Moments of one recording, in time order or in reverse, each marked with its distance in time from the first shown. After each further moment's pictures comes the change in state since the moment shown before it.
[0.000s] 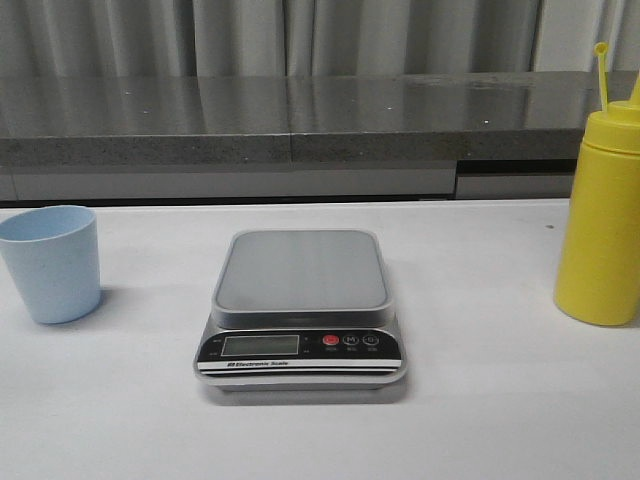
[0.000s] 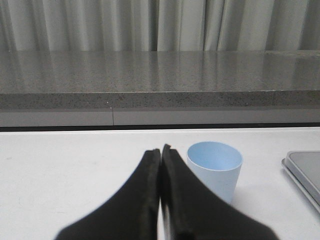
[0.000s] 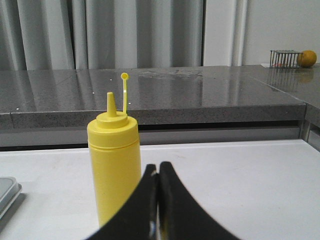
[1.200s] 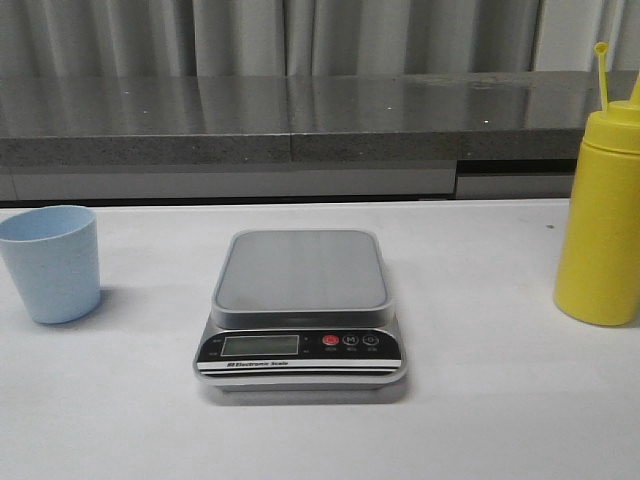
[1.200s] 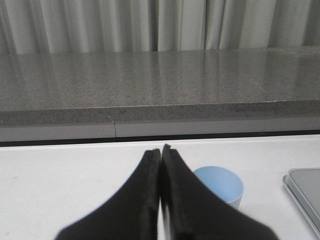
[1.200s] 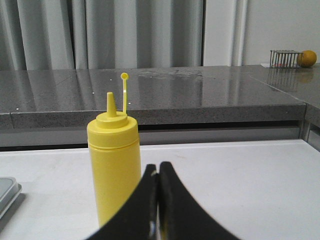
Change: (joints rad) left arm 0.000 0.287 -0.253 0.027 0.035 0.000; right arm 0.000 0.000 0.000 0.000 0.000 0.000
